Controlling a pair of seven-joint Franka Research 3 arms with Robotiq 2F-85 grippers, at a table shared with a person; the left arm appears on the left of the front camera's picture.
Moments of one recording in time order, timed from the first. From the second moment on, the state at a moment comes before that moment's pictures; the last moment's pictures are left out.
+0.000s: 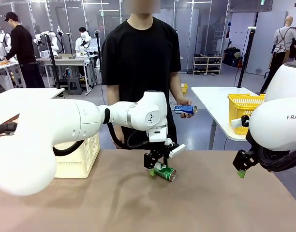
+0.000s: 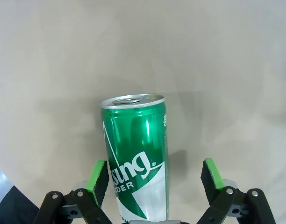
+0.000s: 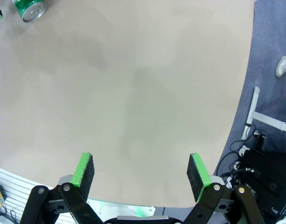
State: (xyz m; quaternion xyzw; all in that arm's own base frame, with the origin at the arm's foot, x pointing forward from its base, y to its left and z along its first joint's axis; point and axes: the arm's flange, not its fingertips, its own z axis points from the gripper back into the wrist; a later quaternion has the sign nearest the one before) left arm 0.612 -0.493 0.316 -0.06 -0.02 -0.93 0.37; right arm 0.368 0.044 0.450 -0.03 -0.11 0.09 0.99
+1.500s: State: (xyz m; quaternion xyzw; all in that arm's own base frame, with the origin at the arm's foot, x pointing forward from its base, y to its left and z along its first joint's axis) left arm 0.610 -0.501 0.312 -0.07 -0.01 -0.92 0.39; right arm 0.368 0.044 0.450 -0.03 -0.11 0.09 0.99
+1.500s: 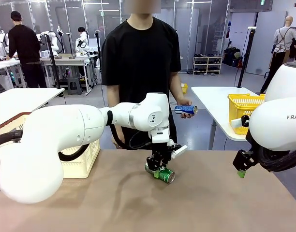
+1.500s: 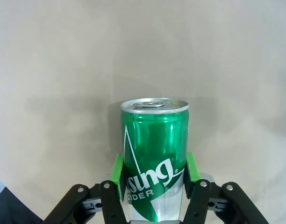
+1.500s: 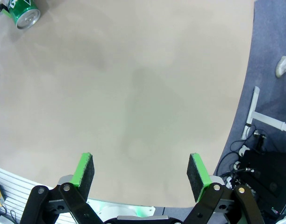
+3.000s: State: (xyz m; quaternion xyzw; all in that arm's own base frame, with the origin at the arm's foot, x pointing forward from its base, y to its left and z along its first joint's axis) left arm 0.589 -0.422 0.594 0.05 -0.08 -0.86 0.50; right arm 0.368 0.044 0.450 -0.03 -0.11 0.09 0.99
